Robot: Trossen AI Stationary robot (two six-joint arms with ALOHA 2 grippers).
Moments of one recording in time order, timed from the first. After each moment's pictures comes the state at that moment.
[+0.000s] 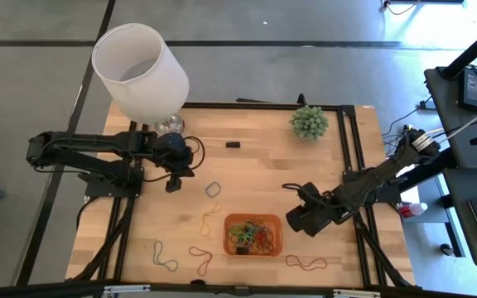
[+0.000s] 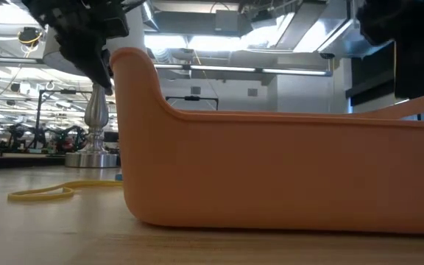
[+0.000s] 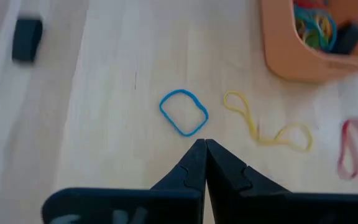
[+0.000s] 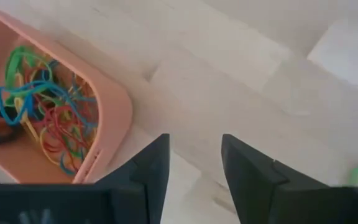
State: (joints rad) left arm 0.13 1.01 0.74 -0.65 0.20 -0.04; right arm 0.60 1.42 0.99 -0.88 0.29 1.61
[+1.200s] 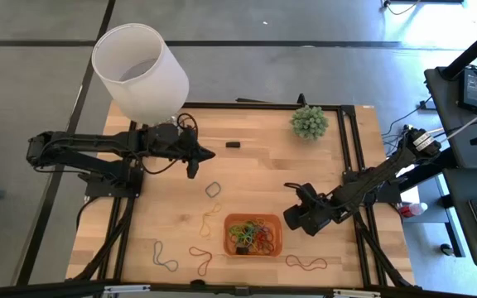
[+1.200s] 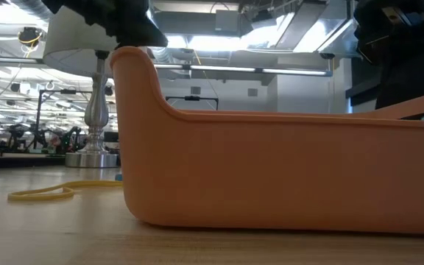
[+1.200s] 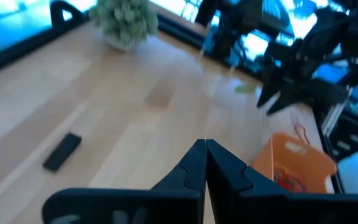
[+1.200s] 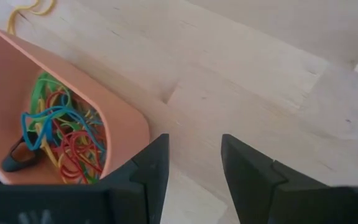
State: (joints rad) left arm 0.13 1.01 0.74 -0.15 0.02 -0.41; right arm 0.60 1.40 0.83 -0.61 0.37 1.65
